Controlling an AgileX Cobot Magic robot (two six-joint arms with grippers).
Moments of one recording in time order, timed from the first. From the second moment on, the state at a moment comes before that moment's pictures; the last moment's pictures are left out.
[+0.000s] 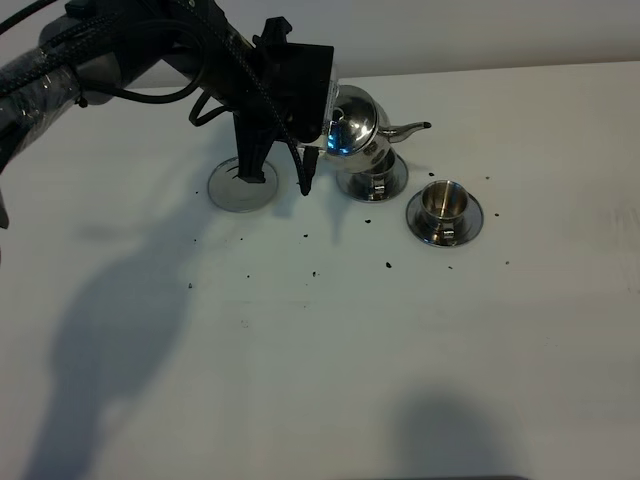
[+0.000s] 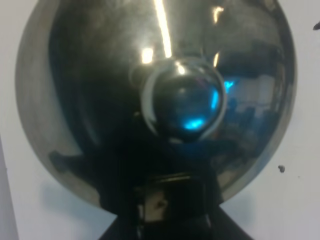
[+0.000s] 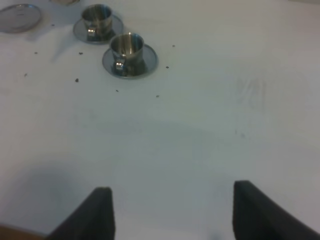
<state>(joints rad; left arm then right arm) -0.40 2.14 -1.83 -0.29 0.81 1.54 0.10 -0.01 -0.49 0.18 1.07 -0.17</state>
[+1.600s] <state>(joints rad) -0.50 2.19 -1.83 -0.04 0.44 1.63 0.10 -0.01 -0.49 0.18 1.07 -0.17</state>
